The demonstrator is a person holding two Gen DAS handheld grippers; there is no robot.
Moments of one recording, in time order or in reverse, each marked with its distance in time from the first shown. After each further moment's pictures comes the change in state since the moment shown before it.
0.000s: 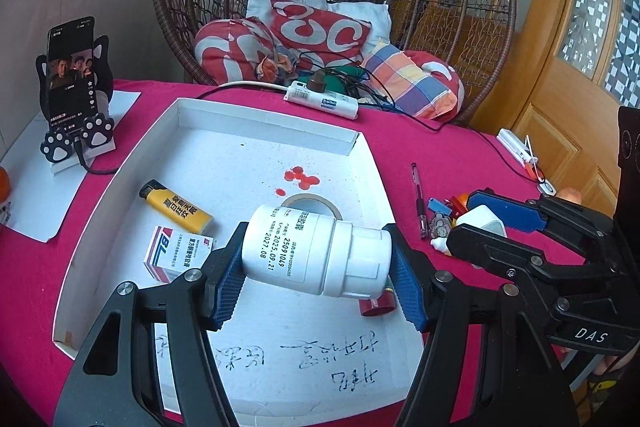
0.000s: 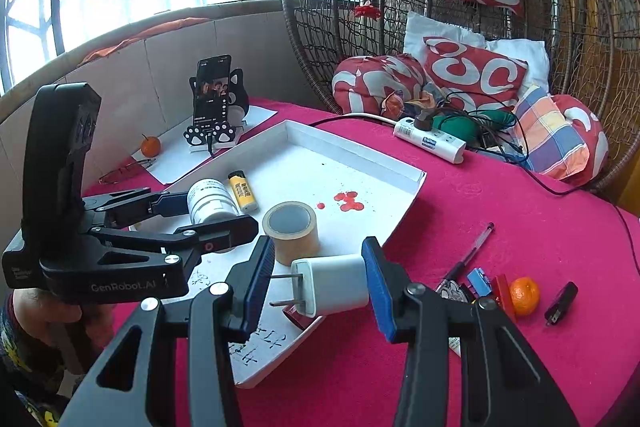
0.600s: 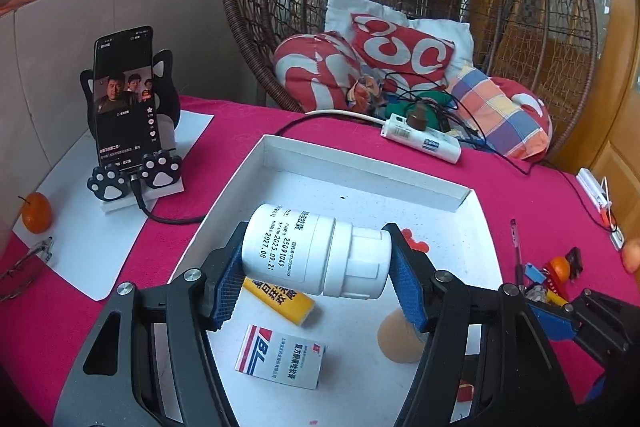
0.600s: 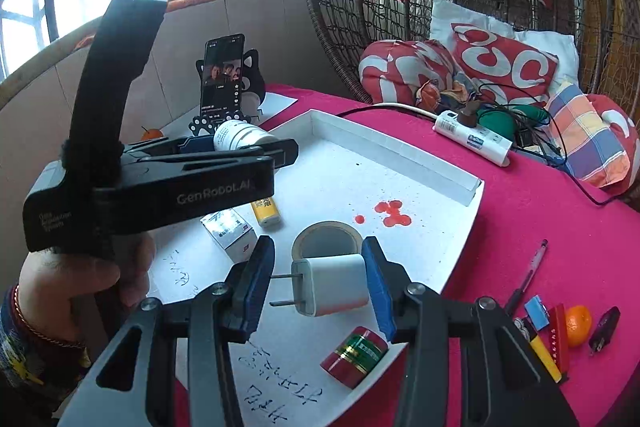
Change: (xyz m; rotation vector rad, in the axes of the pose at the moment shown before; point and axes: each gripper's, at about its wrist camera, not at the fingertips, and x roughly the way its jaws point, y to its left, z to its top) left arm 0.043 0.058 0.048 -0.077 -0.049 0.268; right arm 0.064 0.030 0.016 -0.015 0.048 0.038
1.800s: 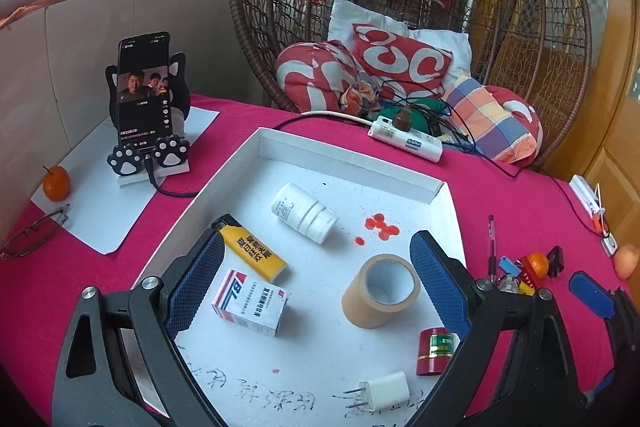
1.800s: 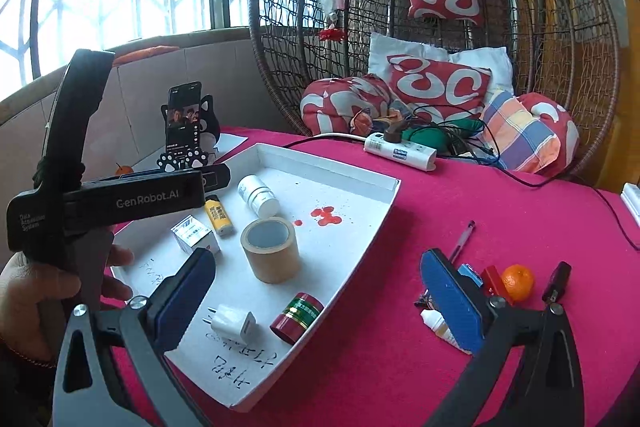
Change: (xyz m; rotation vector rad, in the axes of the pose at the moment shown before) left arm -0.045 -0.031 -0.024 -0.023 -0.031 0.012; right arm -0.066 -0.027 -0.037 0.098 -0.178 -0.155
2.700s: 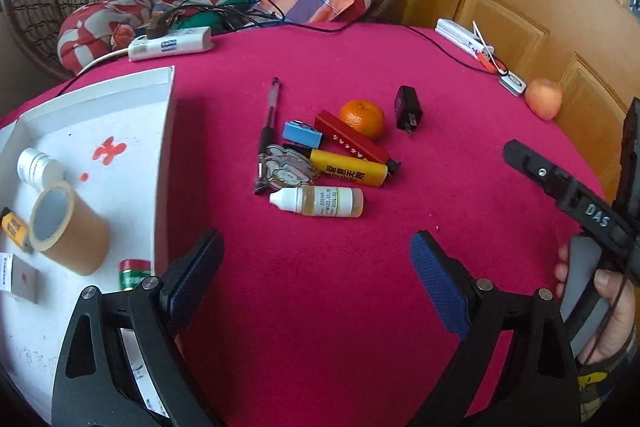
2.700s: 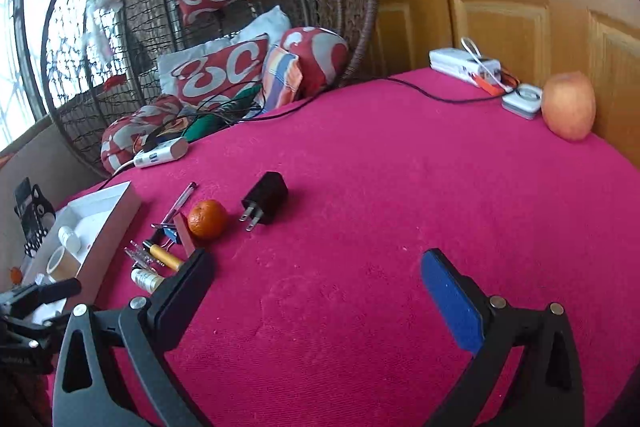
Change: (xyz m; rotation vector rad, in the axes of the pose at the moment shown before) left arm 0.037 -0.195 -0.078 0.402 0.300 -0.348; right arm -0.078 -0.207 -0.094 0.521 0.001 -0.401
